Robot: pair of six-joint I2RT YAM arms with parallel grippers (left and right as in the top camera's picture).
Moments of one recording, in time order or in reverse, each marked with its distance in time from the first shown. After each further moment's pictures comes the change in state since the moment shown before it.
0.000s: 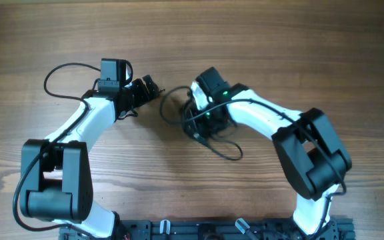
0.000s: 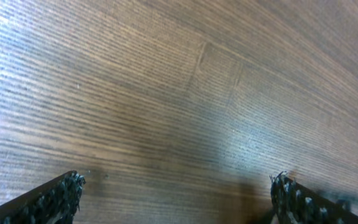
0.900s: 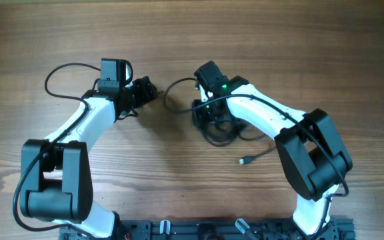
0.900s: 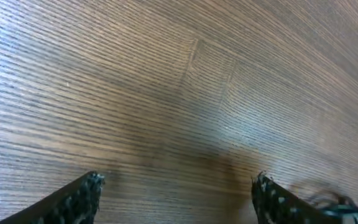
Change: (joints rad) left arm 0.000 0.000 0.000 0.004 0.024 0.000; right arm 0.005 -0.003 0.084 0.008 0.185 0.106
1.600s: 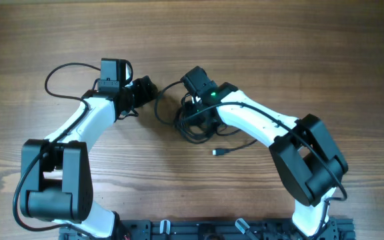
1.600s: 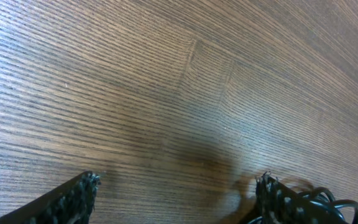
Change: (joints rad) left arm 0.000 0.000 0.000 0.003 0.002 0.000; right arm 0.080 -0.010 0.005 0.027 0.286 0.012
